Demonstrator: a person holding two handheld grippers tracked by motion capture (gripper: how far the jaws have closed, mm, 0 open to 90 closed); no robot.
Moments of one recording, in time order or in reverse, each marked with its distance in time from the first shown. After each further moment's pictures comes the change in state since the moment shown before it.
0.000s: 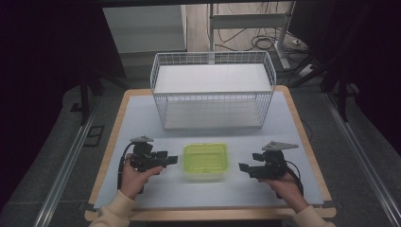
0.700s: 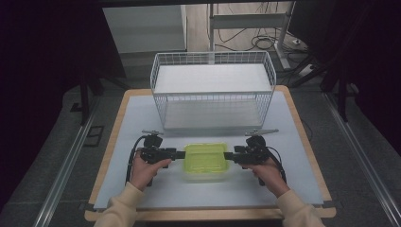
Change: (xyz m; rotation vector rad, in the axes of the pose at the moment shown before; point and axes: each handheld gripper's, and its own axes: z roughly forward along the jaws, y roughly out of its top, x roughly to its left) left arm 0.003 0.018 0.031 0.082 -0.036 -0.064; right arm 0.006 0.036 0.047 0.052 0.097 0.078
